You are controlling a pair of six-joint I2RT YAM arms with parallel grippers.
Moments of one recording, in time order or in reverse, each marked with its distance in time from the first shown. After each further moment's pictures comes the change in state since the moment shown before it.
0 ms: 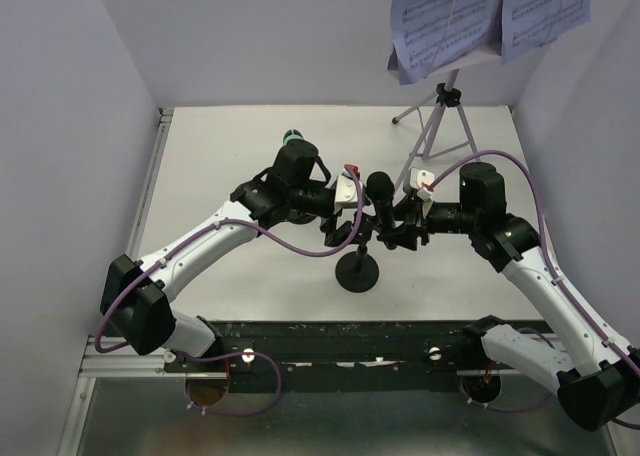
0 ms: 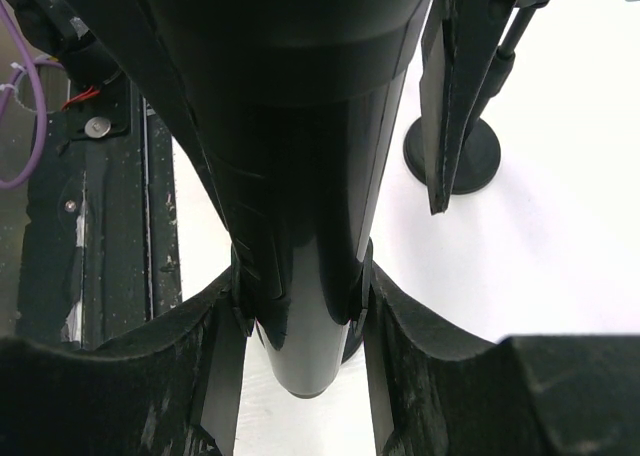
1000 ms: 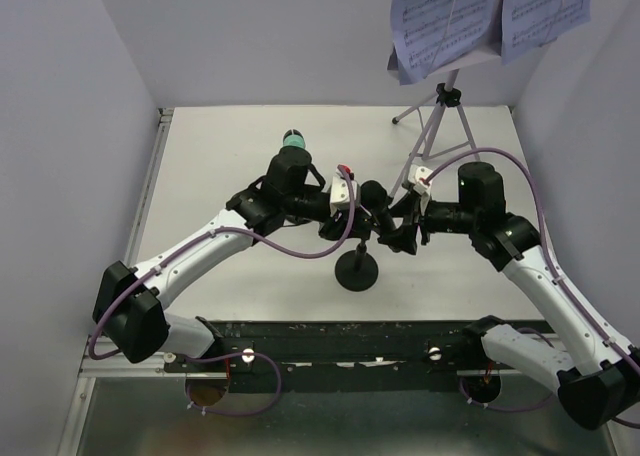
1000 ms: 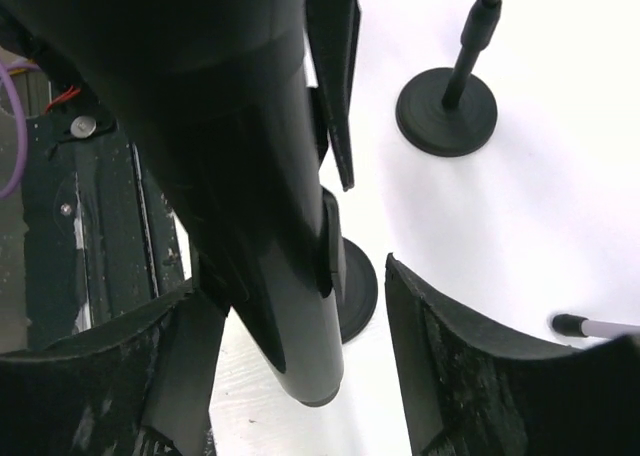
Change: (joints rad) left arm -0.003 -0.035 -0.082 0.115 0.013 -0.129; right arm 0.006 -0.002 0.003 -0.048 0.085 0.039
